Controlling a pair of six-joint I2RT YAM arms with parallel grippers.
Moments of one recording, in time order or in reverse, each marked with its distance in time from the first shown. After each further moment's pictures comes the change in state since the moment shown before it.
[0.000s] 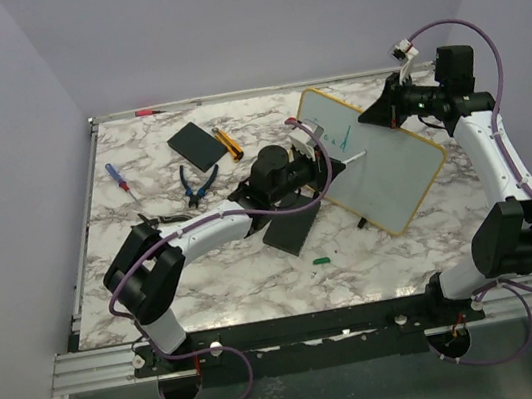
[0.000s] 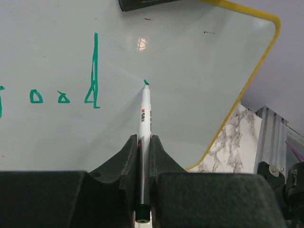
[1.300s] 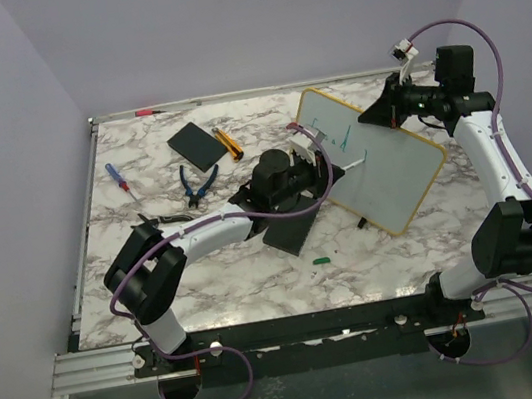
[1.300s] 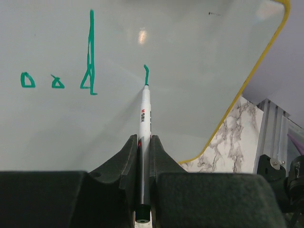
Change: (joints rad) left arm -0.007 0.005 -0.037 -0.002 0.000 0.000; right arm 0.000 0.000 0.000 0.001 0.002 0.000
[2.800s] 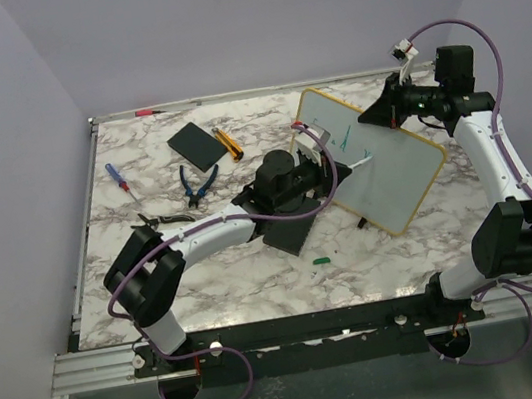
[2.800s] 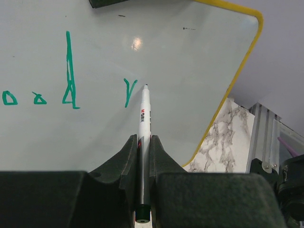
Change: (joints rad) left arm -0.036 -0.013 0.031 0.006 -0.004 0.003; right arm 0.000 0.000 0.000 -0.002 -0.001 0.000
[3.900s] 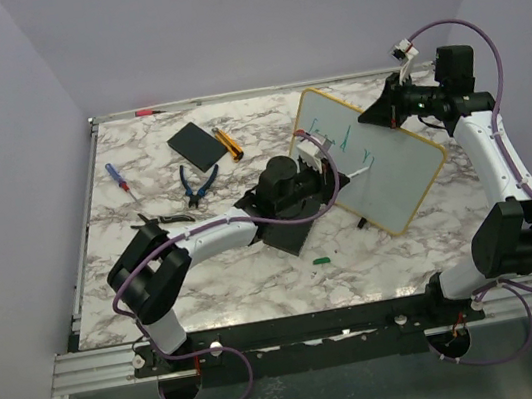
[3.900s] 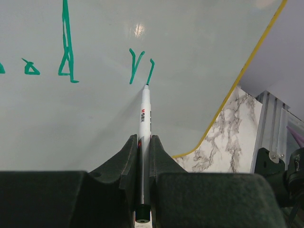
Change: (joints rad) left arm -0.004 0.026 -0.042 0.008 -0.019 0.000; right arm 0.000 0.000 0.000 0.000 0.000 0.000
